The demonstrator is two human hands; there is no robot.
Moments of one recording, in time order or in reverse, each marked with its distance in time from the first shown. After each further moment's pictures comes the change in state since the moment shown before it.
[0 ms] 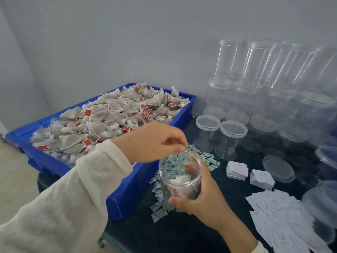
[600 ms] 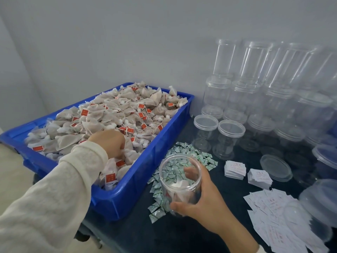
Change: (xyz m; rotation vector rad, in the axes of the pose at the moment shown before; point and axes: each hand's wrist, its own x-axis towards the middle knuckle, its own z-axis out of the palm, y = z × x) left_hand -0.016 -0.108 0.008 0.590 -0.190 -0.719; right_hand -0.006 0.011 -0.003 -0.048 0.003 0.072
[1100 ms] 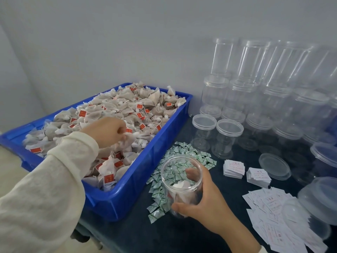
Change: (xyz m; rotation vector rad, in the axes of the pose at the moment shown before) left_hand -0.003 -0.011 -0.025 -0.268 0.162 0.078; right_hand -0.002 0.005 -0.005 0.012 -0.004 0.034
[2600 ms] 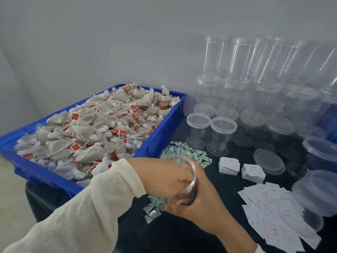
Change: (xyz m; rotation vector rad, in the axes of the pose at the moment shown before) left_hand -0.068 0.146 -0.005 -0.052 -0.567 0.631; right_hand -0.006 -0.011 0.002 0.095 -0.038 -0.100
